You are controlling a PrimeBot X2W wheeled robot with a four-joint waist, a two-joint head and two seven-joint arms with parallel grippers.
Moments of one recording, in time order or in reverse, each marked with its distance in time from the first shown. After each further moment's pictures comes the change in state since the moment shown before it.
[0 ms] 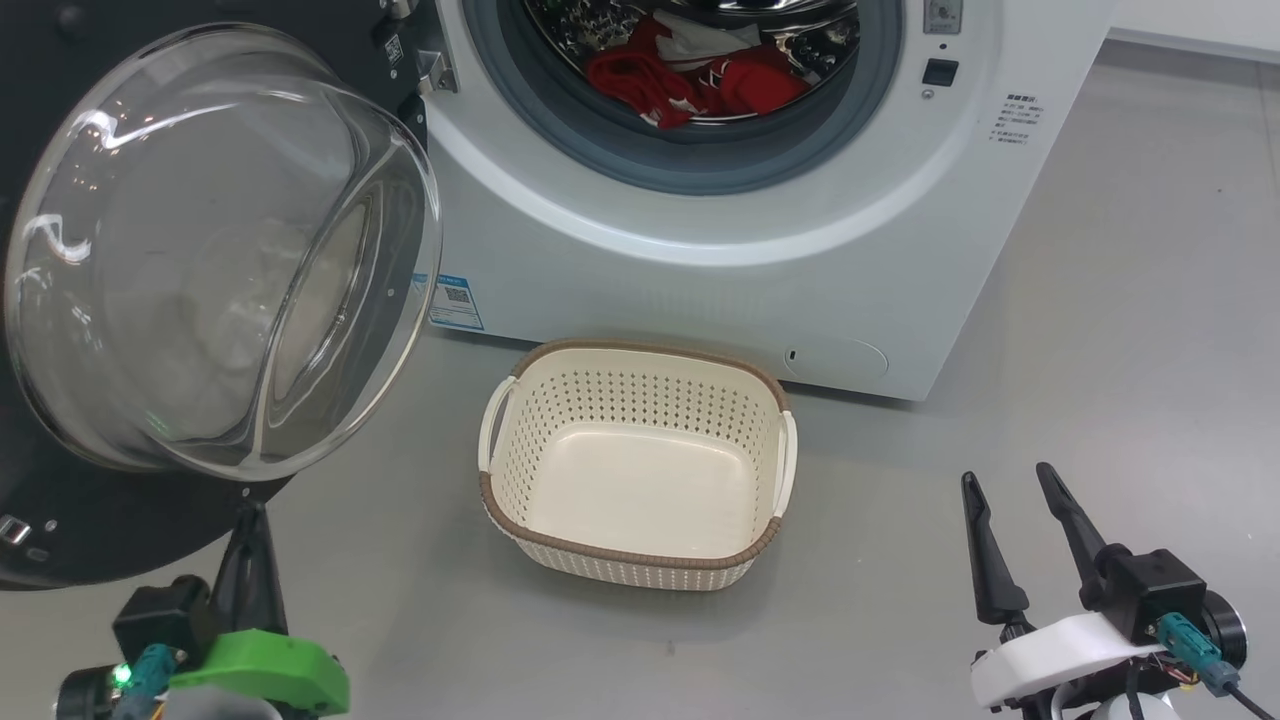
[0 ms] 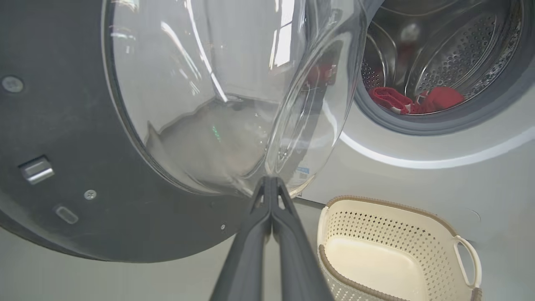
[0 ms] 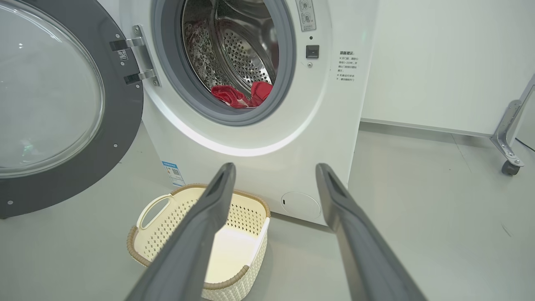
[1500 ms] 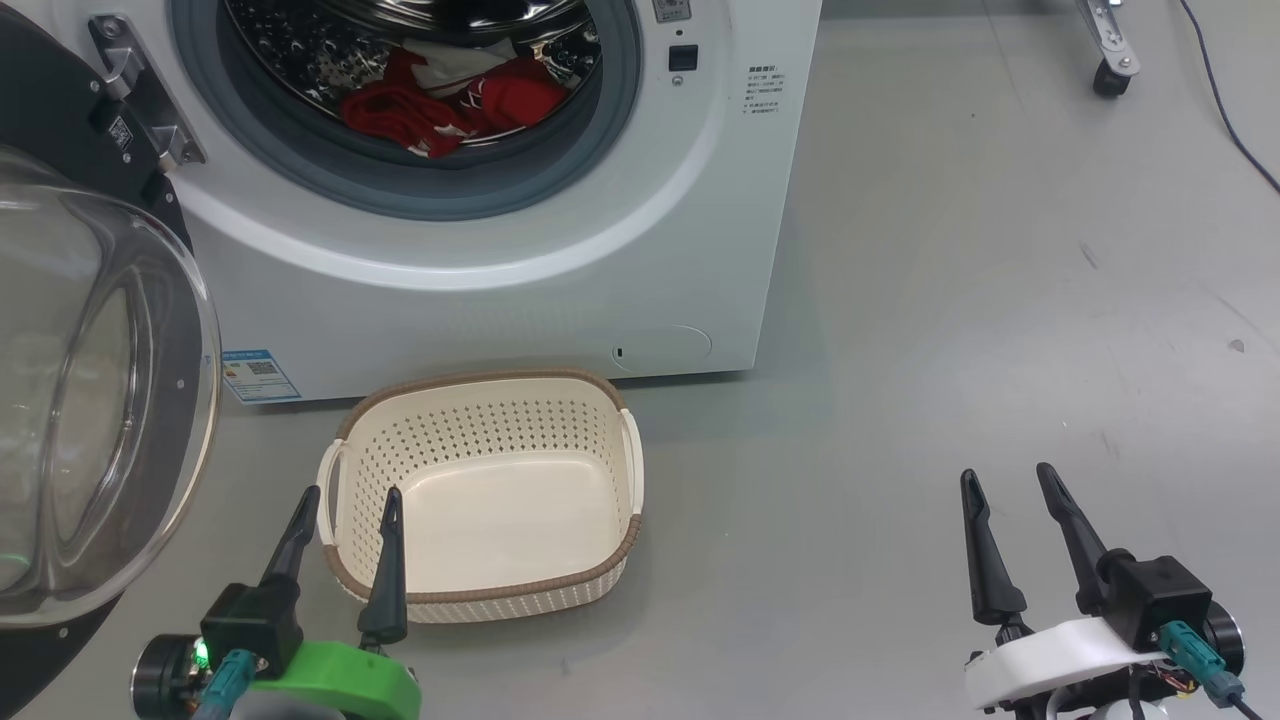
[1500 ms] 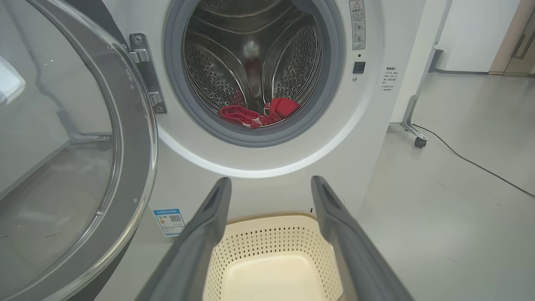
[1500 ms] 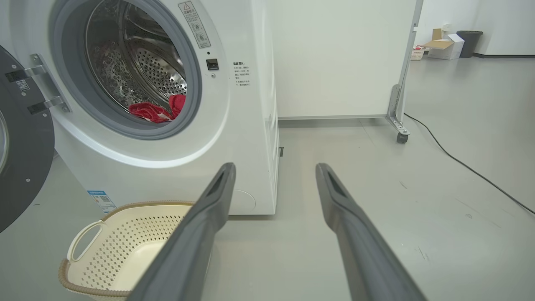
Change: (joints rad) left arm 0.037 -0.007 -0.151 -0.125 0.032 -0.039 0.000; right arm 0.022 0.000 0.040 -0.046 0.049 -0.064 0.000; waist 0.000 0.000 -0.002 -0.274
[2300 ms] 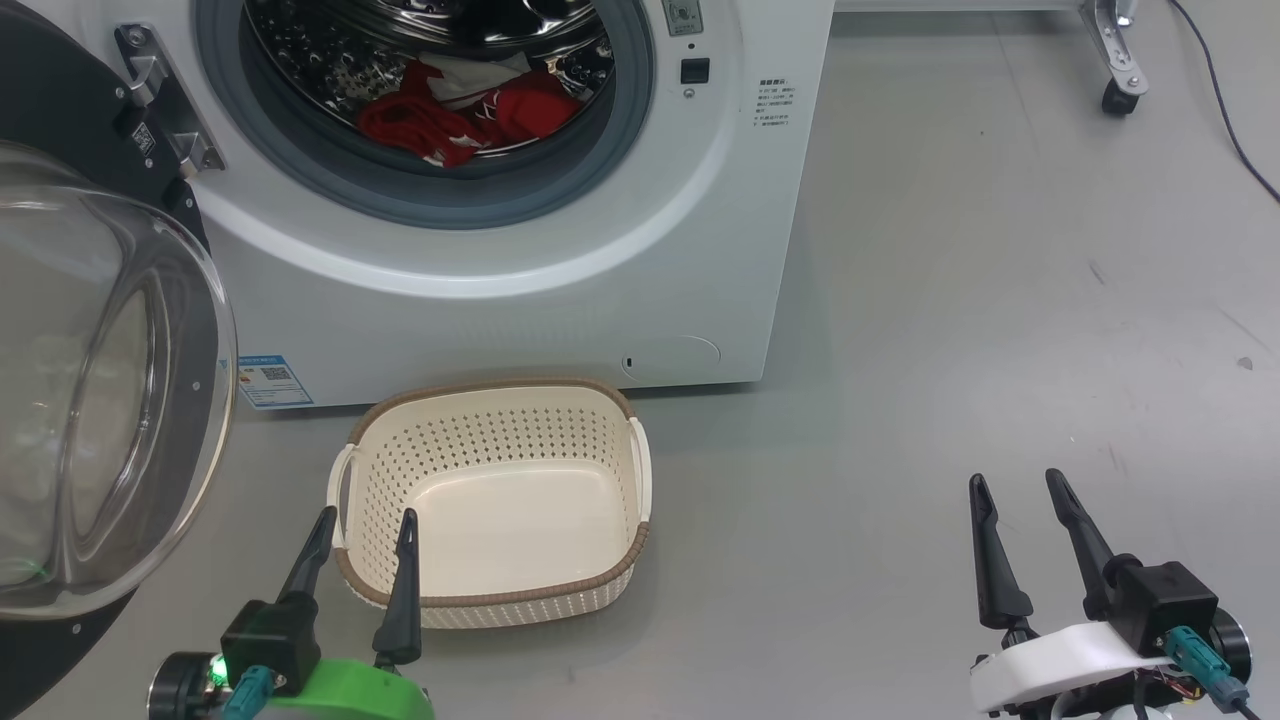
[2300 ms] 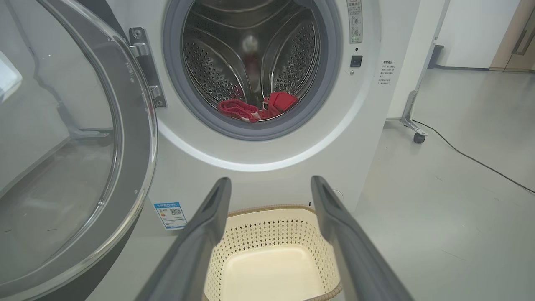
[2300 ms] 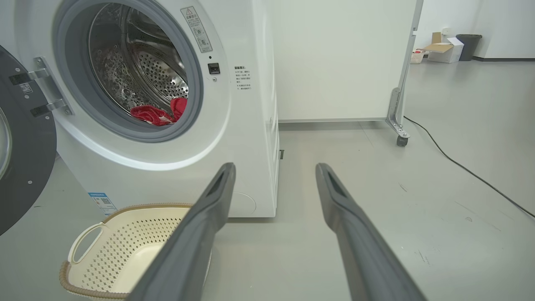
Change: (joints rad) left arm 0.026 0.000 -0.030 -0.001 0.000 0.016 0.001; right arm 0.011 0.000 -0.012 -0.002 0.001 -0.008 0.000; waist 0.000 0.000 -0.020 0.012
